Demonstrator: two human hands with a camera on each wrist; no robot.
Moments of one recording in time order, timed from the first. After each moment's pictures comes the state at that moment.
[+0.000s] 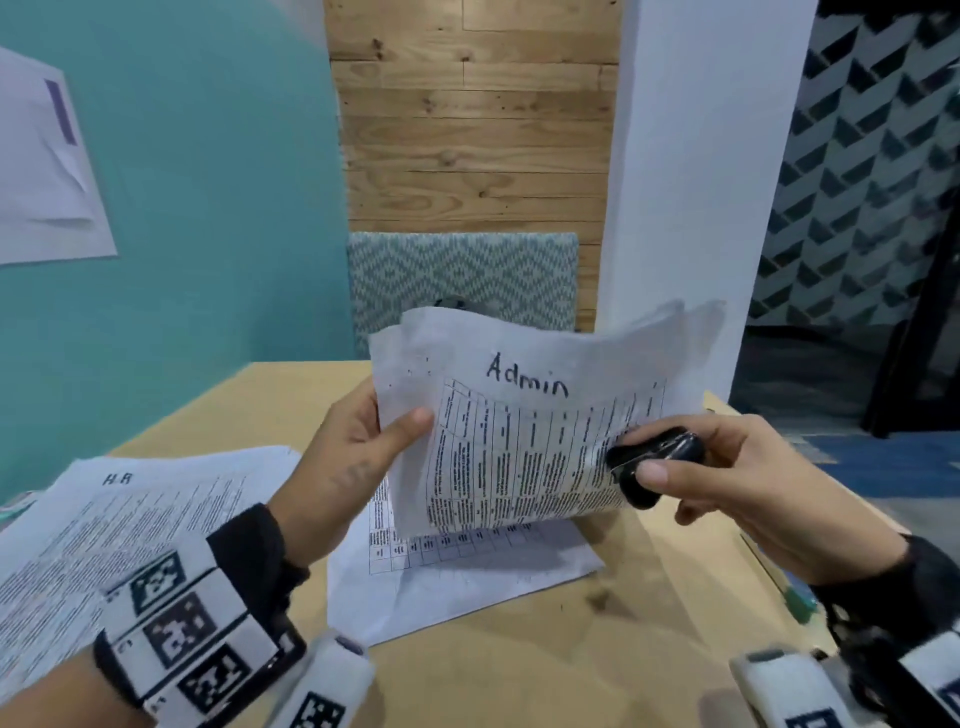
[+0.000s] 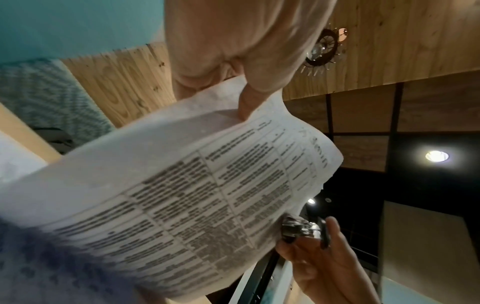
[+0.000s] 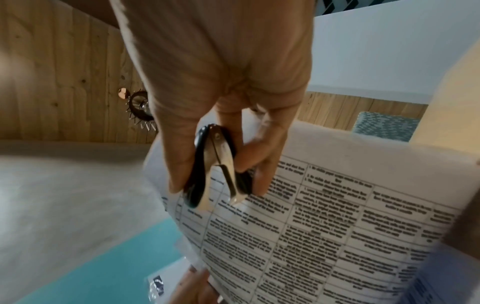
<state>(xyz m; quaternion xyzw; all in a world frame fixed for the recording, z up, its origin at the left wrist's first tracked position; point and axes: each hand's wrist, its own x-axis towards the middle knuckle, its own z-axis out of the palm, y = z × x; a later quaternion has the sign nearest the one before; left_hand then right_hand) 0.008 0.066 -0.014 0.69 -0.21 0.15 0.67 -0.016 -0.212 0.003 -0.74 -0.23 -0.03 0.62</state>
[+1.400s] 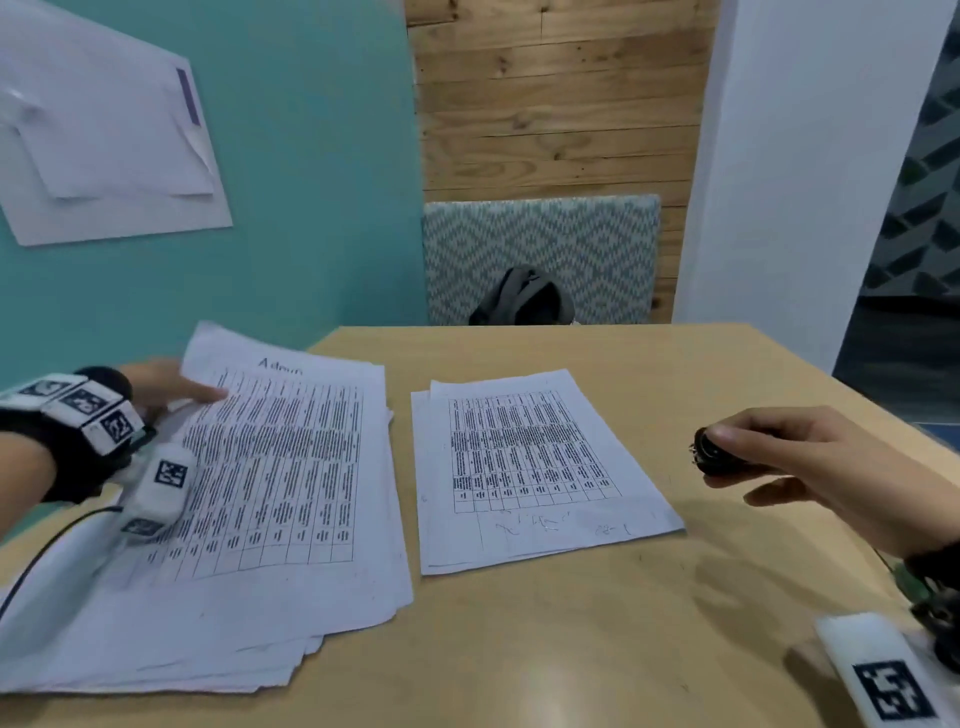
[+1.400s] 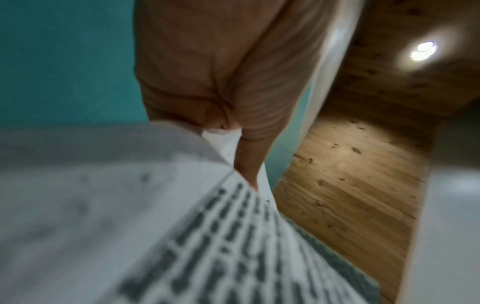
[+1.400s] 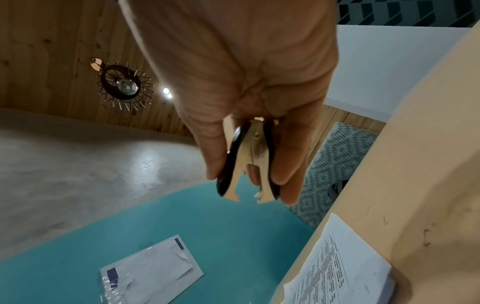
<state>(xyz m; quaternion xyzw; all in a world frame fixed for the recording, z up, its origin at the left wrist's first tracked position) 0.039 0.347 -0.001 0.90 0.28 0.03 0.35 0.003 -0.216 -0.020 -0.82 -0.20 0.03 0.54</state>
